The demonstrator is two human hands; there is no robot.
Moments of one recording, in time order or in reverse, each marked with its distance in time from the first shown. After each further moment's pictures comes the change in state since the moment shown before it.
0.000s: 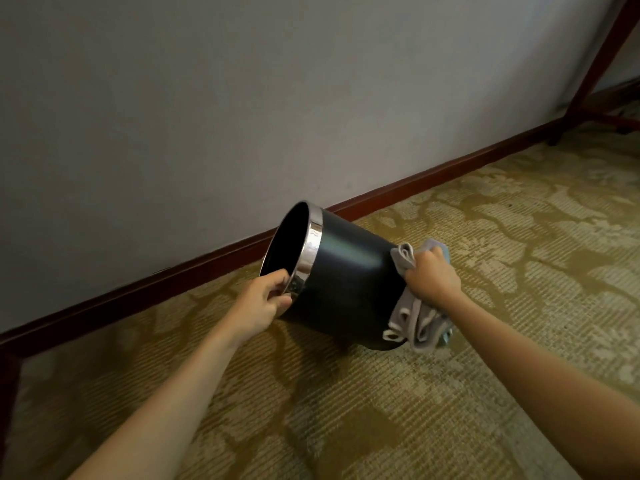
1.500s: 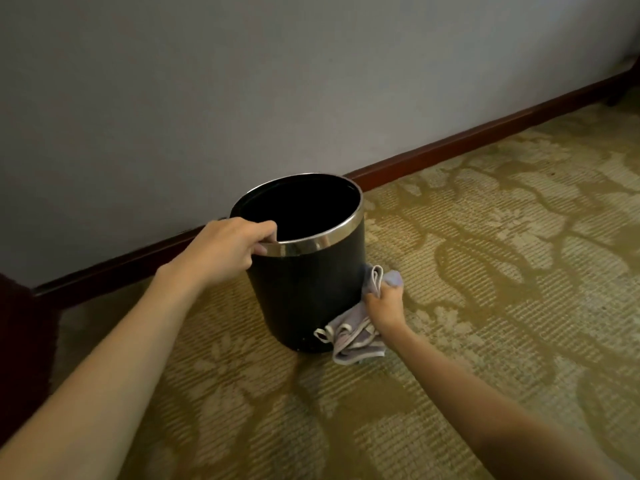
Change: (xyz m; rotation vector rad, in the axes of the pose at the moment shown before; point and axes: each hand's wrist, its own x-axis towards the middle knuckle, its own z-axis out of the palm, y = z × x) left_hand -0.021 0.030 -0.069 0.756 -0.048 0.134; right_hand -0.044 -0.025 0.152 0.687 -0.192 0.080
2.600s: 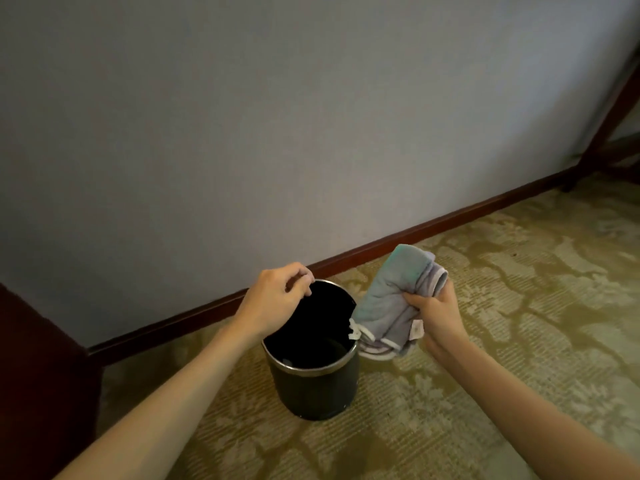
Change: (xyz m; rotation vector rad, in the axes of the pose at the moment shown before) left_hand 0.000 0.095 -0.131 -0.586 0.279 -0.147; right_hand -0.087 -0.207 -0.173 0.789 0.066 -0.137
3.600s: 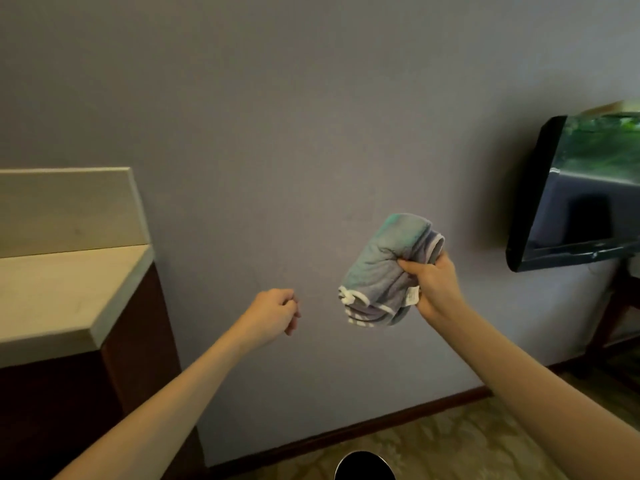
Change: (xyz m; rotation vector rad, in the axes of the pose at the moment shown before) left_hand -0.042 0.424 -0.550 -0.006 0.174 -0.177; right_hand -0.228 -0.653 0.370 0.156 -0.291 -0.306
